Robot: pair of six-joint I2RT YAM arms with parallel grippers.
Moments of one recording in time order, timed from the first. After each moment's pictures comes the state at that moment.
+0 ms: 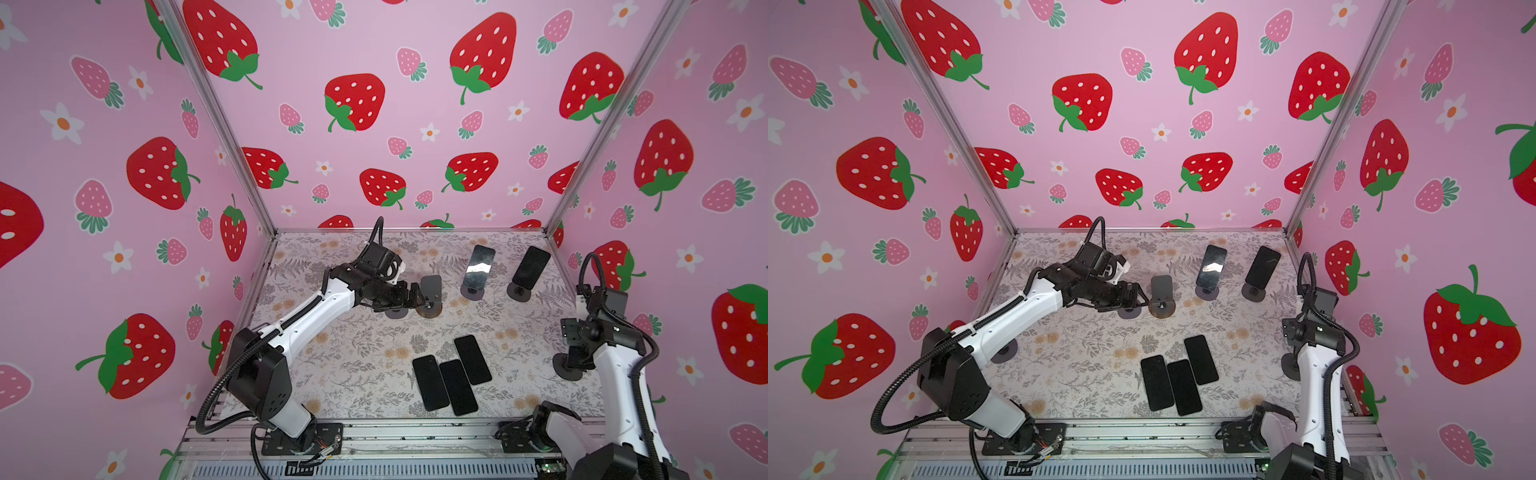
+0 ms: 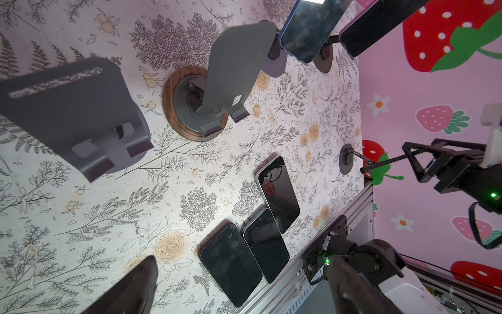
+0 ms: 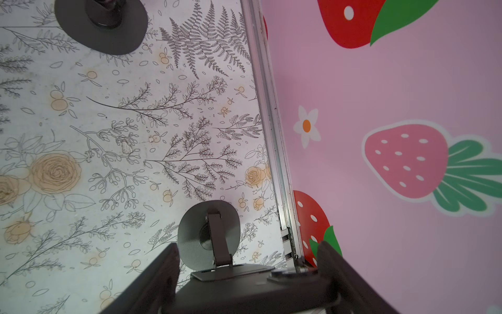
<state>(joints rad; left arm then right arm) -0.57 1.58 1.36 -0.76 0.45 -0.50 -0.28 0.95 0.83 -0.81 0.25 -0.40</state>
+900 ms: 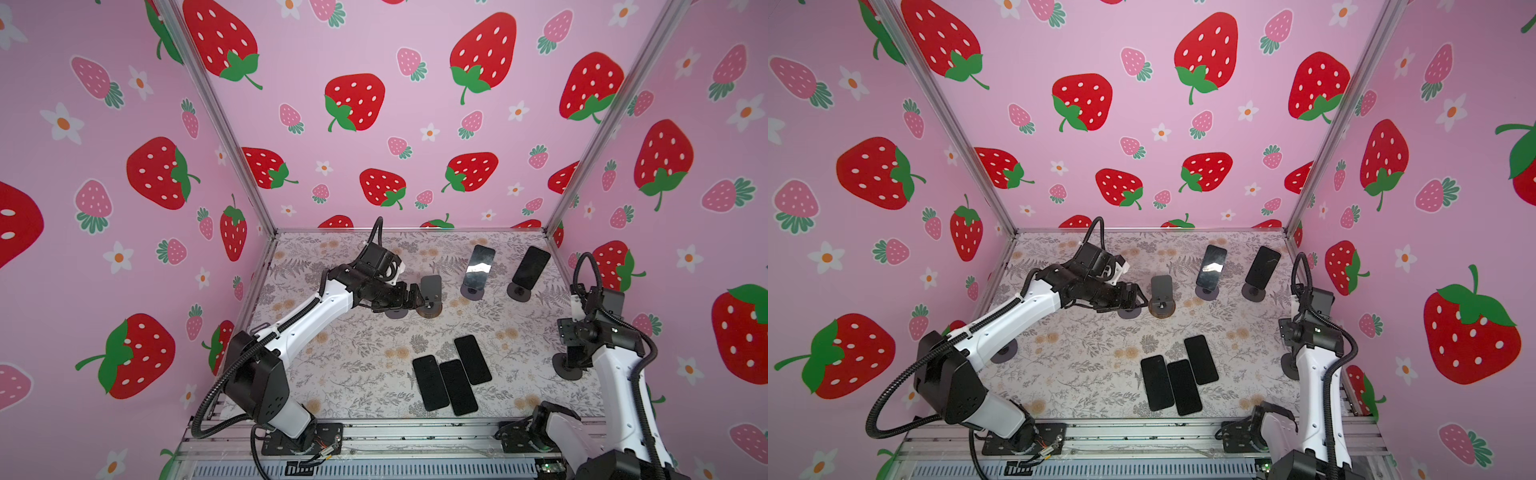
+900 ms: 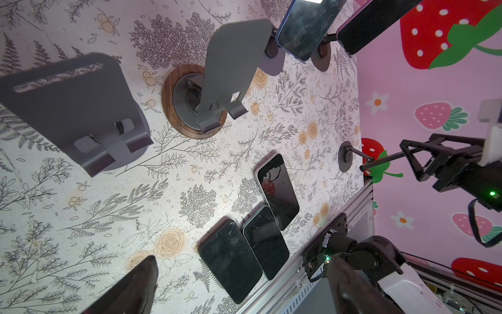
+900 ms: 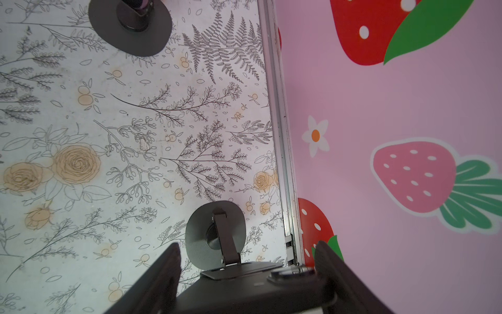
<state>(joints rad) -0.57 1.56 1.35 -0.77 0.44 -0.50 -0.23 0.92 0.83 -0.83 0.22 -0.43</state>
